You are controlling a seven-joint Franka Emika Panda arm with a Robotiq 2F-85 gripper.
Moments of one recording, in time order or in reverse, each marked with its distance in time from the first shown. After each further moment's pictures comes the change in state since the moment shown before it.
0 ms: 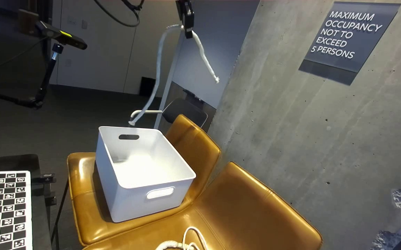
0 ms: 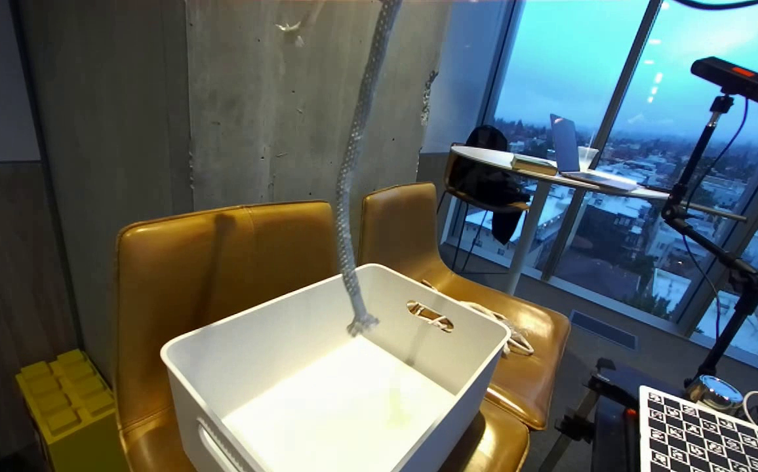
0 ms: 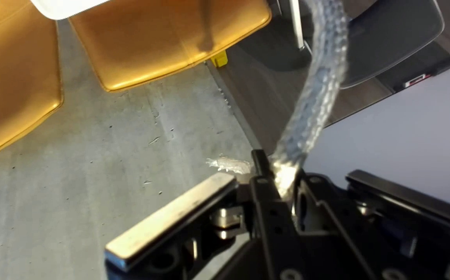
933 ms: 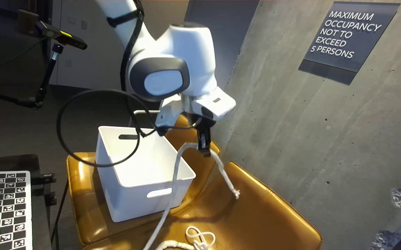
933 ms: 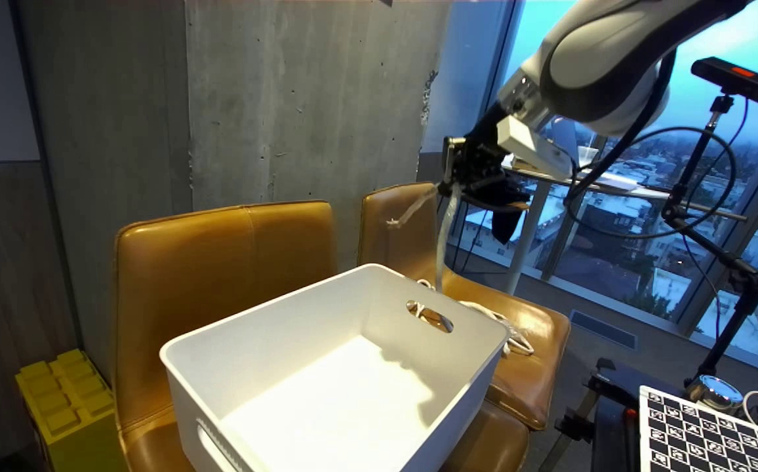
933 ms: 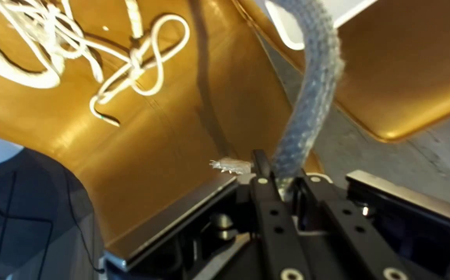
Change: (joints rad) arm -0.125 0.309 -0.225 -0.306 0.171 0.467 -0.183
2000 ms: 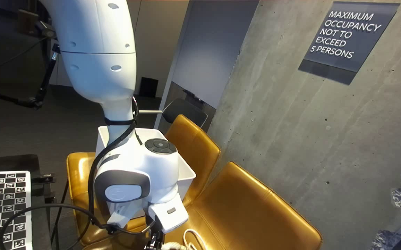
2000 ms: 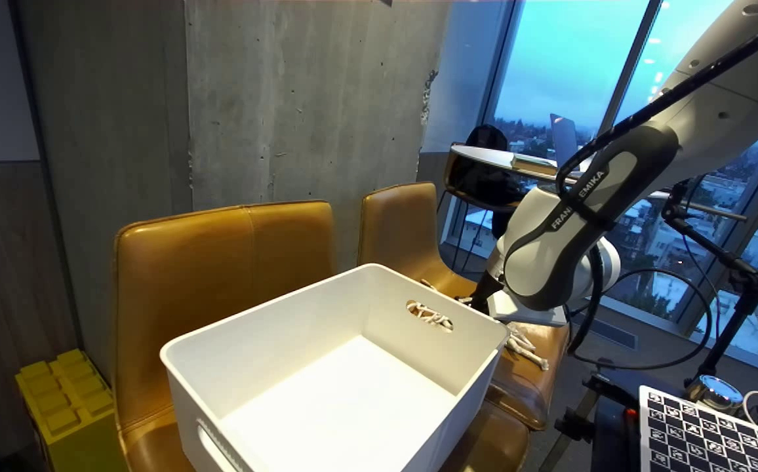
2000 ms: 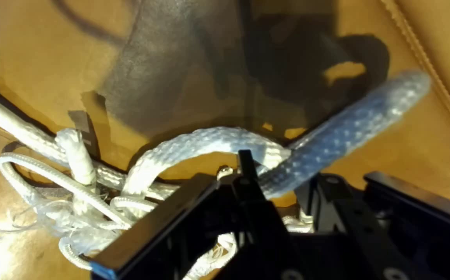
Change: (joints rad) arm -0.069 0.491 0.008 -0.003 0.066 0.174 0.018
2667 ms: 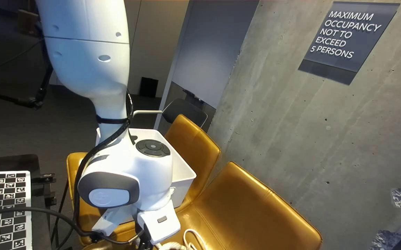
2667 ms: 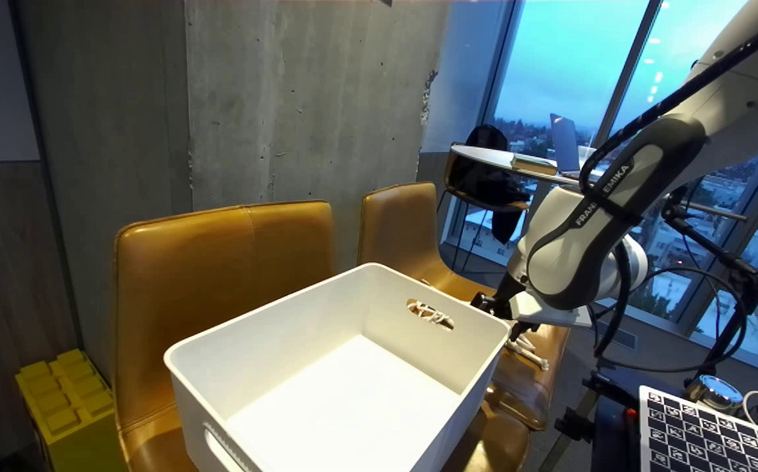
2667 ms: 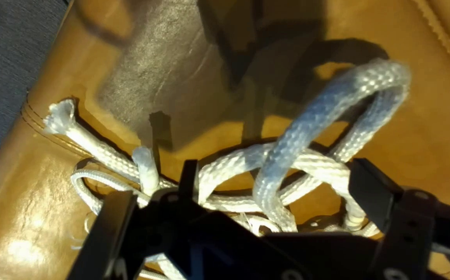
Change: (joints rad) arm -0.037 -0.060 -0.002 -0.102 -0.009 0.010 -0.001
